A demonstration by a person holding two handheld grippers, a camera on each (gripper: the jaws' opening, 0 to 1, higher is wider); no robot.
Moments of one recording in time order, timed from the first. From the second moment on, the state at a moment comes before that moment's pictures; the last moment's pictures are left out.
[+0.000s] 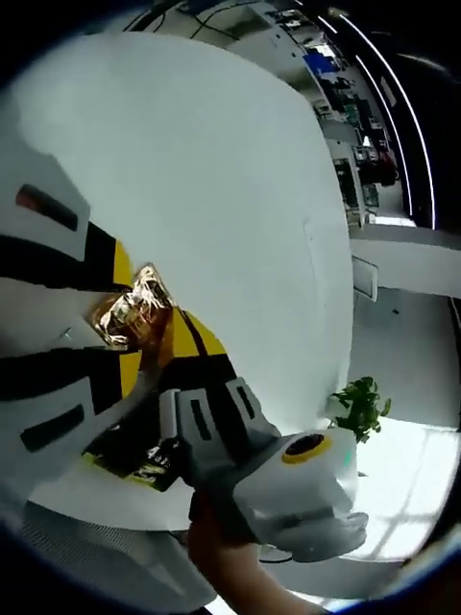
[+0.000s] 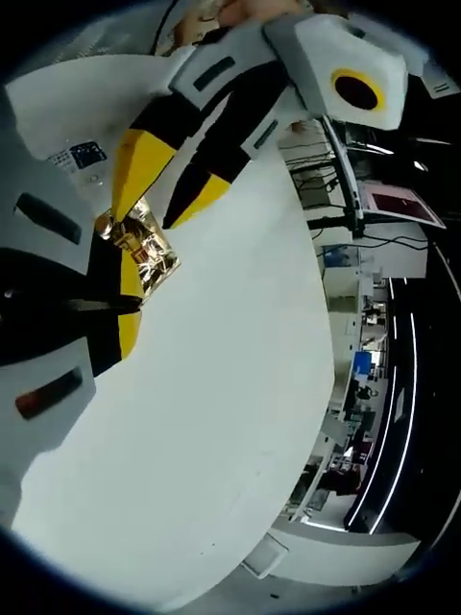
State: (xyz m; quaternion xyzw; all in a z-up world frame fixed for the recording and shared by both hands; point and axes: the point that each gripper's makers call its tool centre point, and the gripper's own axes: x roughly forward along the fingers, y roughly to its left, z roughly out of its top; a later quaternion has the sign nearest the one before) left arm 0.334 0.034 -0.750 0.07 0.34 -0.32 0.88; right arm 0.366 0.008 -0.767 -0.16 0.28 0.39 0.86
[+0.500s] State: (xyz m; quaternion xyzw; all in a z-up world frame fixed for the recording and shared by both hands) left arm 0.343 0.030 -0.766 0.14 0.35 -0.34 0.86; right arm 0.367 0.008 -0.767 -0.16 0.28 0.38 0.86
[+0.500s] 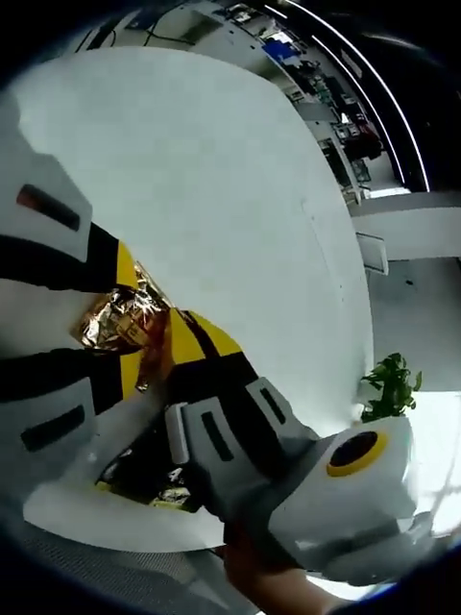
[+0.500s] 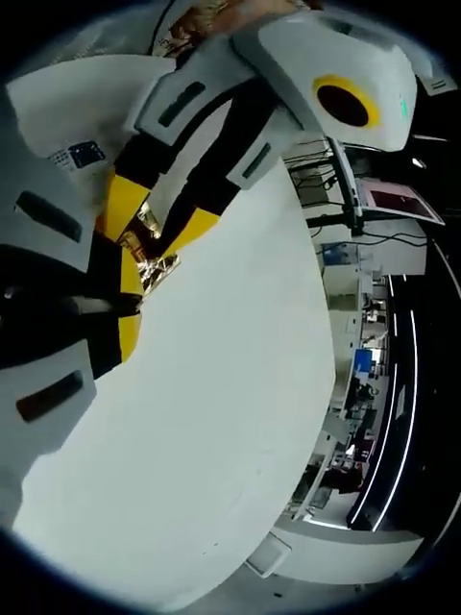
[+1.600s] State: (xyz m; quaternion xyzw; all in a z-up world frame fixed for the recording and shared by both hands) left arm 0.338 0.021 -0.723 0.10 0.31 -0.34 0.88; right arm 0.344 -0.010 -0.683 -0.12 0.21 0.39 0.89
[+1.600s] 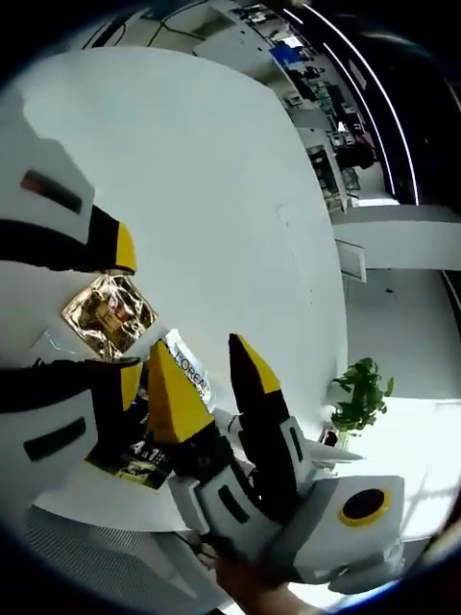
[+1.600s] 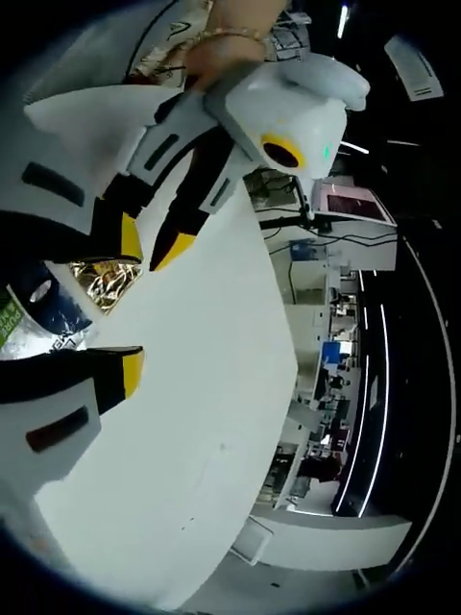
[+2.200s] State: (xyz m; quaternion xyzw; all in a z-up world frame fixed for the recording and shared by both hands) left arm 0.302 0.023 -0.694 0.05 0.30 -0.33 0.89; right arm 0.276 -0.048 -0.641 -0.11 0.17 0.38 0.90
